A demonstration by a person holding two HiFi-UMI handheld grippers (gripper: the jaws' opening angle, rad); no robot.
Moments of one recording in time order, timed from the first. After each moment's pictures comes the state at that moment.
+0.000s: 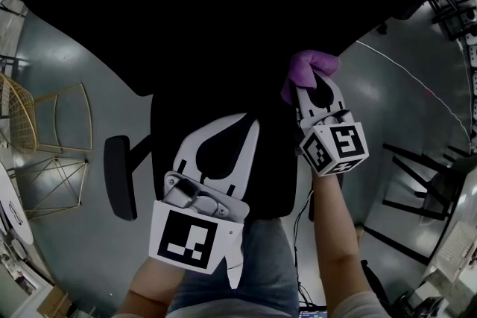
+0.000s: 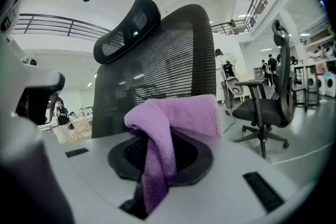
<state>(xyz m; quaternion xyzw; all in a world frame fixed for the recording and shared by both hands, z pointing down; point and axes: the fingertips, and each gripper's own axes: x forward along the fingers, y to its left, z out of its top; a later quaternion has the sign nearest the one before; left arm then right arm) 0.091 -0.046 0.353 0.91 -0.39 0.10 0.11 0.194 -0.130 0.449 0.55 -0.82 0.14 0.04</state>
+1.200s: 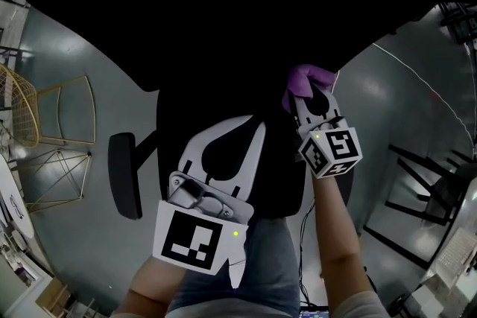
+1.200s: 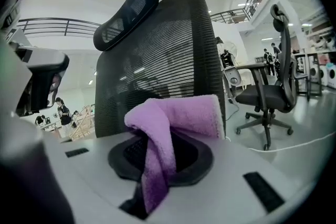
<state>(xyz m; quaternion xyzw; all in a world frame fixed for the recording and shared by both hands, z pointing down) 0.077 -0.047 0.371 0.91 -0.39 0.11 0.12 0.173 -0.118 0.507 0.53 -0.82 0.19 0.06</state>
